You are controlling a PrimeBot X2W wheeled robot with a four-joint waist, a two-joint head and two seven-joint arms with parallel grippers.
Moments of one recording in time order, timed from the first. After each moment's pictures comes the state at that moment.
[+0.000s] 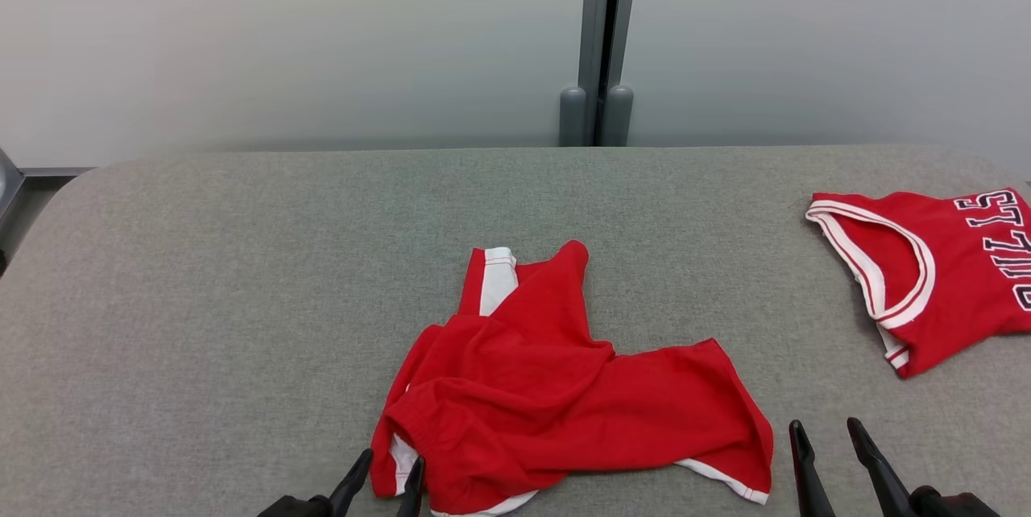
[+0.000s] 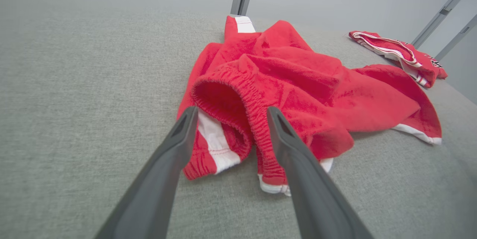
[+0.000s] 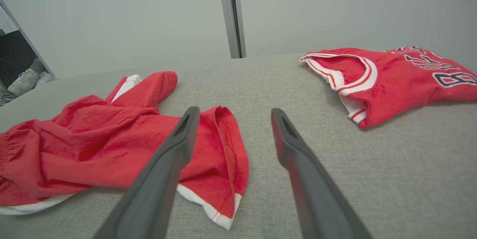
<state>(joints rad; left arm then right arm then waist) 0.02 0.19 -0.45 0.44 -0.46 -0.13 -0.26 0.17 -0.05 -0.01 0.16 0.18 0.13 -0.26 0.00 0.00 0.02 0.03</state>
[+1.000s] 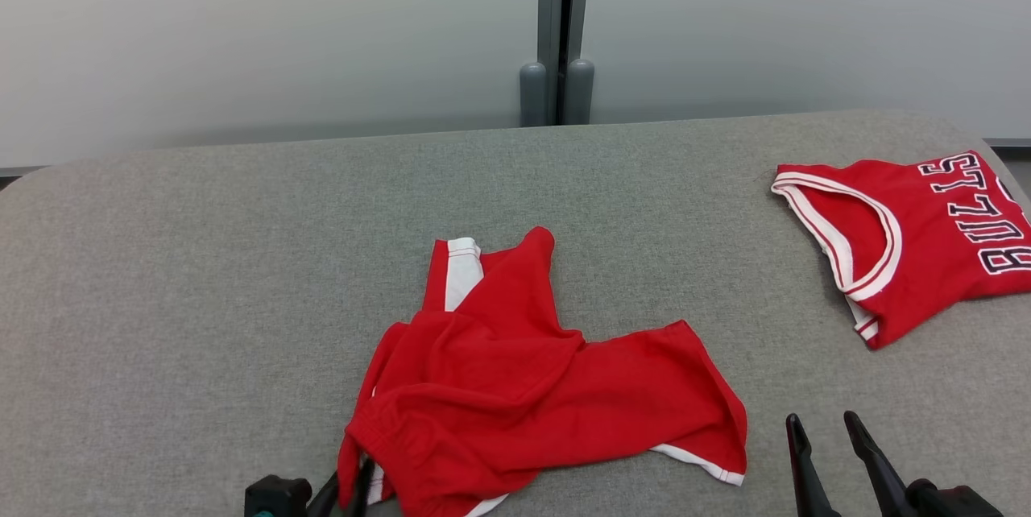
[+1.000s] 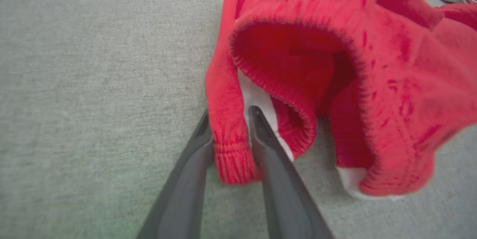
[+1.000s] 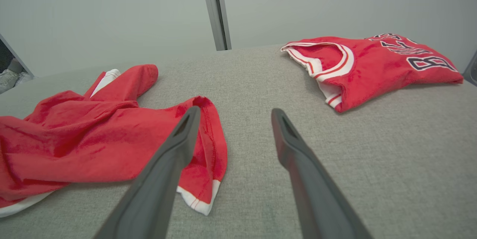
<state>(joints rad) -0.10 0.20 -0.45 0.73 -0.45 -0.13 -0.26 0.16 -0.05 -0.01 0.17 0.18 0.13 -0.26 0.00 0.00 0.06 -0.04</state>
